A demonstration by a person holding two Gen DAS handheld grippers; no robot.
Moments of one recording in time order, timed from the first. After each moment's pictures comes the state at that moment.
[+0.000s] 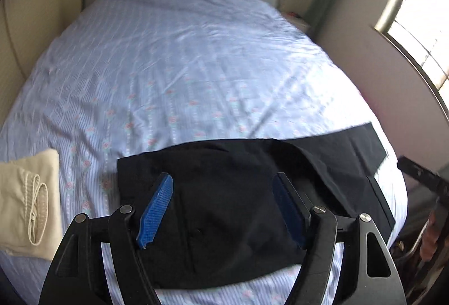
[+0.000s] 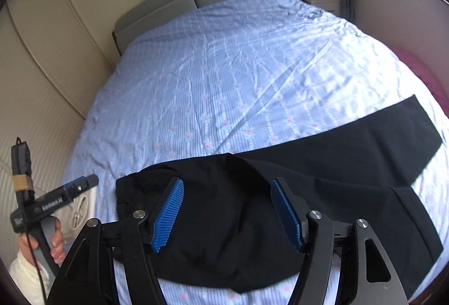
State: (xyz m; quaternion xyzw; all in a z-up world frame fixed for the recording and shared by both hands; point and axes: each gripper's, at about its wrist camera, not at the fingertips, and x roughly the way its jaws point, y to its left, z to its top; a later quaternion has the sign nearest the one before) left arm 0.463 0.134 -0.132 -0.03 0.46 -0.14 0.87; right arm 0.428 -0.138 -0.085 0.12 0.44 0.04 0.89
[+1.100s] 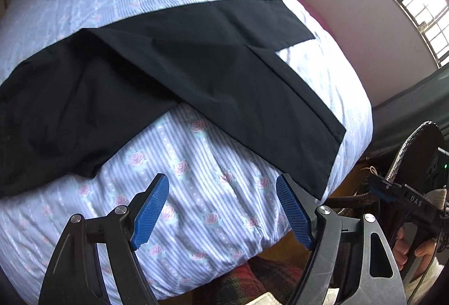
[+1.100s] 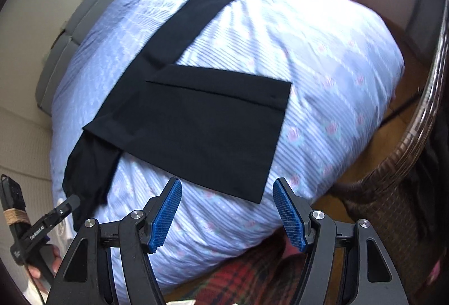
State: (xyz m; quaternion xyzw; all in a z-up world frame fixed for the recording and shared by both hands) left arm 0.321 -0.193 -0.227 0.03 0.60 -0.25 0.76; right arm 0.109 -0.480 -0.212 0.34 0.50 -0.16 0.78
